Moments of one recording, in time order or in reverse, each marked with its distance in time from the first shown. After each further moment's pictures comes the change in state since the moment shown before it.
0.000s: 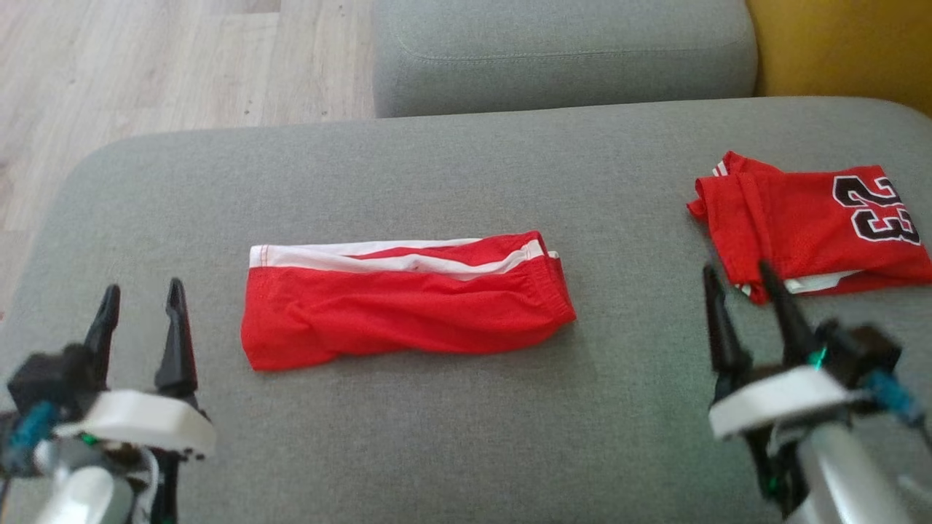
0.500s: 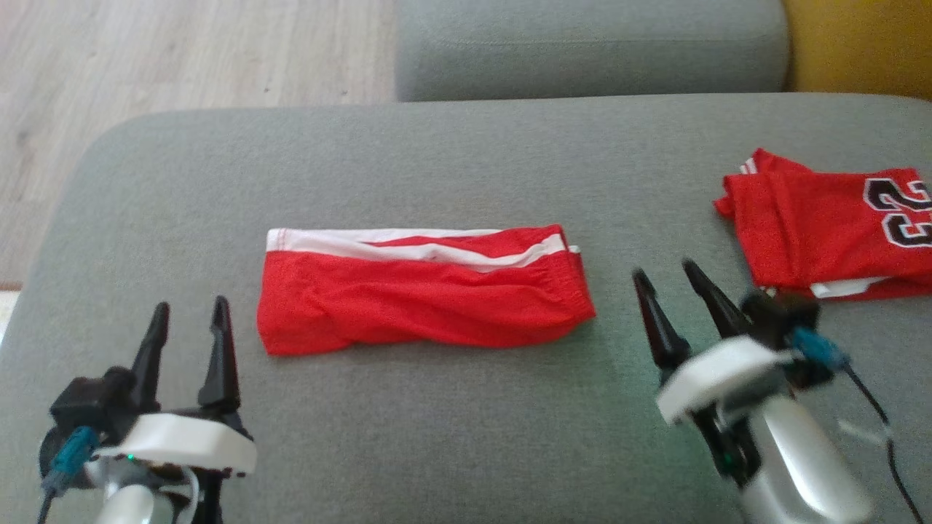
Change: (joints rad) left arm 0.066 -0.226 0.150 0.040 0.153 -0.190 0.000; right arm -0.061 0.048 0.085 0.059 -0.013 0.000 0.163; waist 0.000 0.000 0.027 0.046
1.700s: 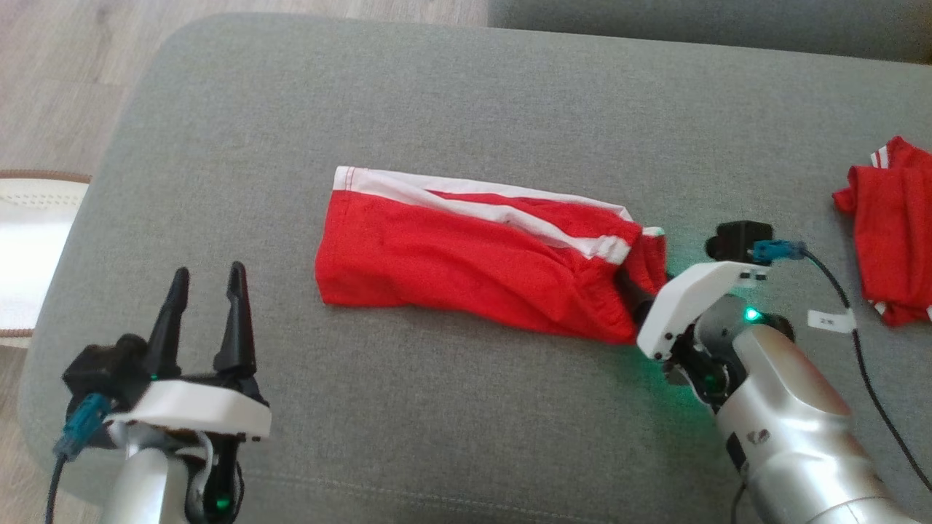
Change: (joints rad) left arm -0.105 -0.164 0.144 0.125 0.112 -0.197 0.000; right arm -0.351 0.035 0.061 0.500 0.285 0.000 0.289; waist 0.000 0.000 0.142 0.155
